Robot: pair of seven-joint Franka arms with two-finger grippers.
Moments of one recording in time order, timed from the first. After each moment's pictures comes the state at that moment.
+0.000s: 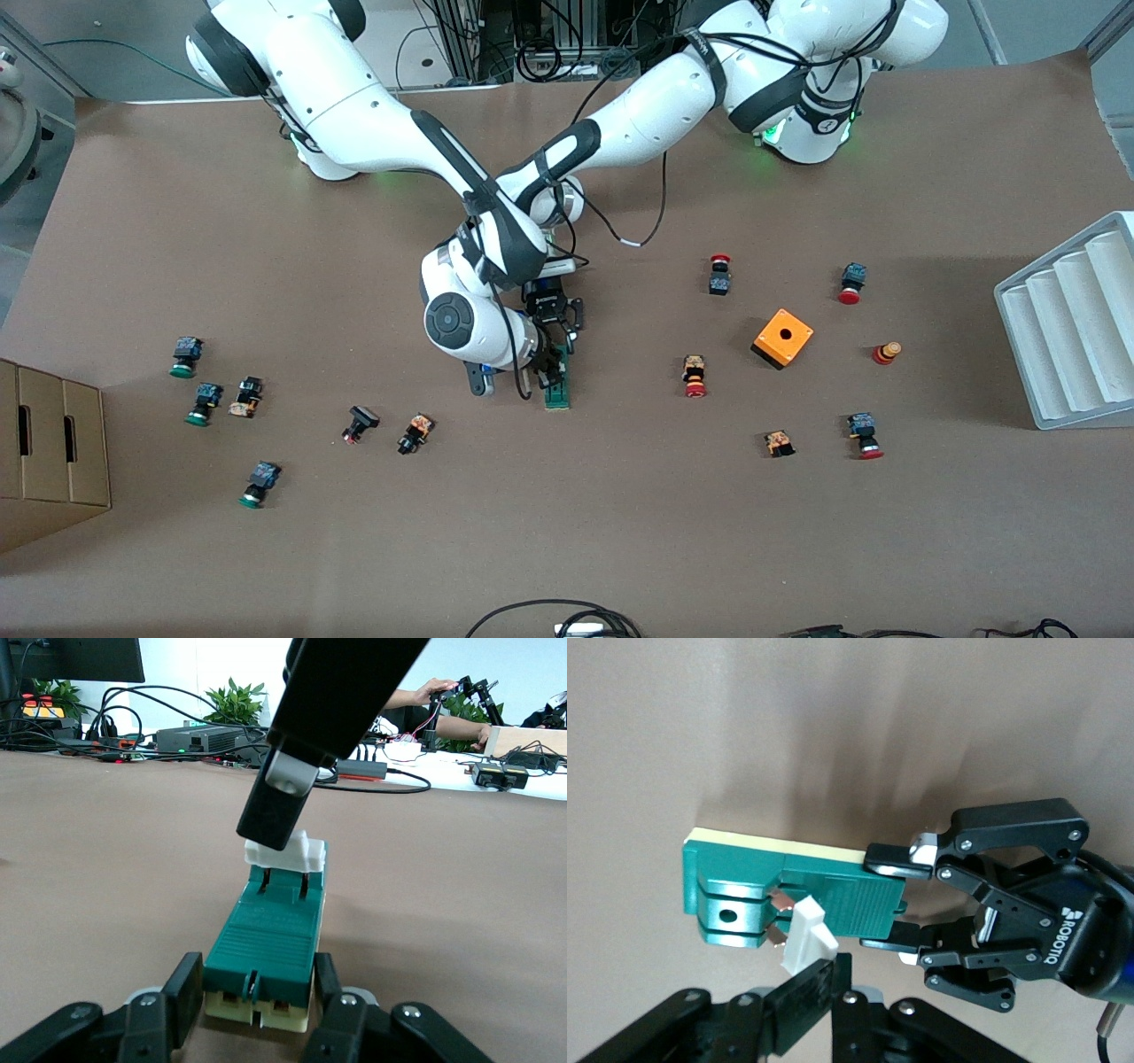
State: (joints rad) left arm -0.86 1.11 -0.39 -1.47 1.87 1.70 -2.53; right arm 0.66 0.71 -0.02 -1.56 0.51 2.30 1.69
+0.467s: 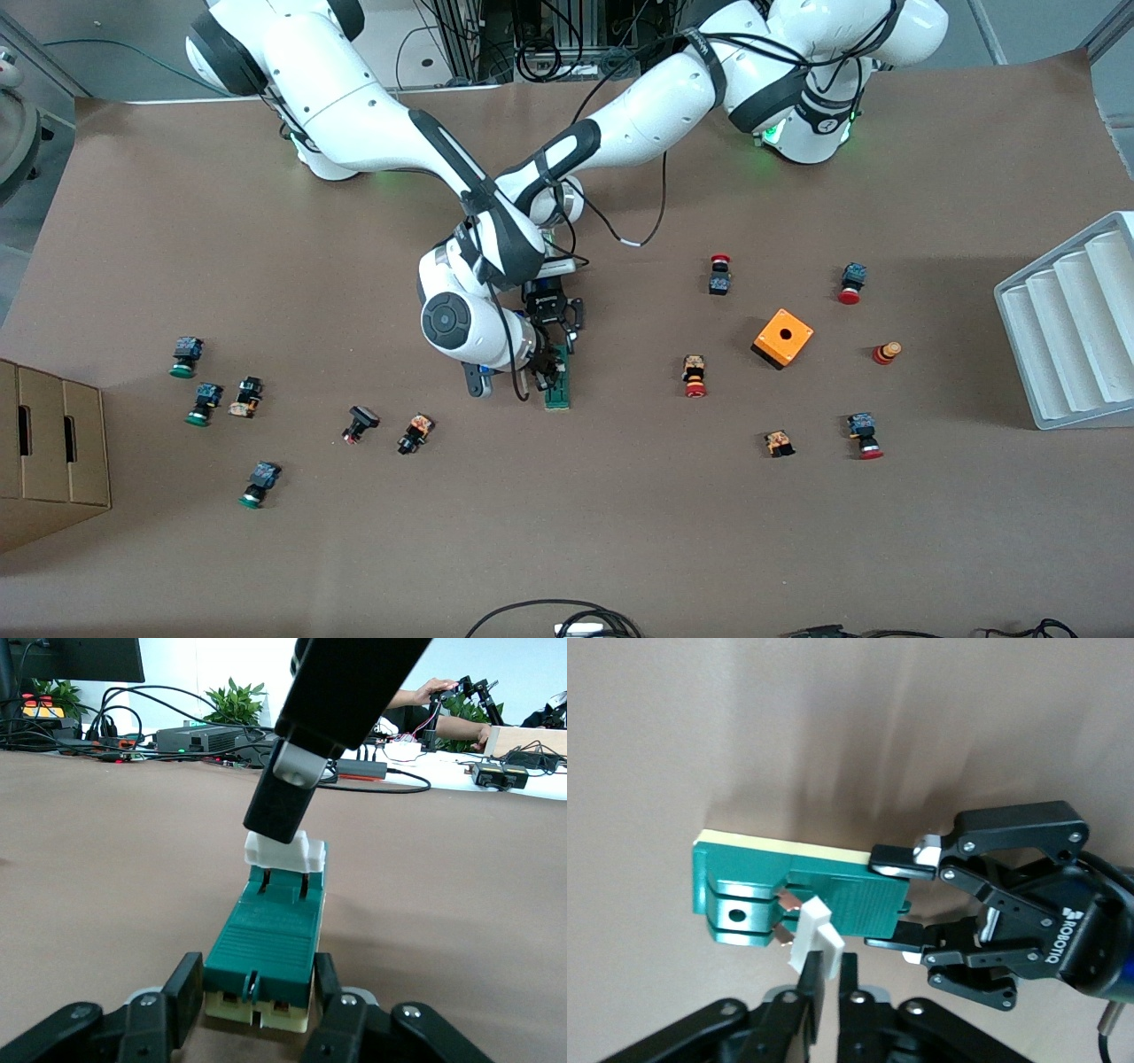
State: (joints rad) left arm -0.86 1.11 -0.39 -1.47 1.87 1.70 -2.53; right arm 0.66 0.70 -0.02 -1.56 0.50 2.30 1.69
